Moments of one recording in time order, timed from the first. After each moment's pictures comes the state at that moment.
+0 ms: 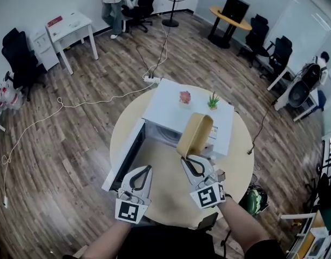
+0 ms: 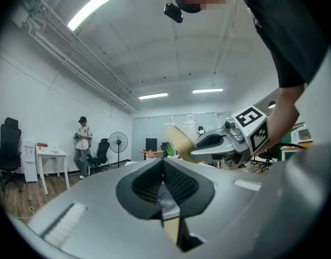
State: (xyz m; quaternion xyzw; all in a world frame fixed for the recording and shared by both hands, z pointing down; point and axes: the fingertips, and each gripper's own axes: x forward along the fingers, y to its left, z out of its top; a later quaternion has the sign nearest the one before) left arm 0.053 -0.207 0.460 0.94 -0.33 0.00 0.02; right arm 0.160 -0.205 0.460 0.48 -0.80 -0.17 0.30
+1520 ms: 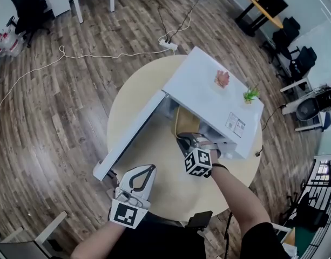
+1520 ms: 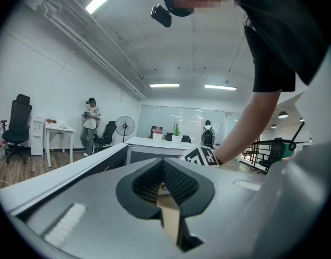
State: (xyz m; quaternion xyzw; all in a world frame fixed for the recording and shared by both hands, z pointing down) left arm 0.032 -0.206 0.556 0.93 -0.35 0.02 0.11; right arm 0.157 -0.290 0.718 0.26 -0.78 -0.09 0.56
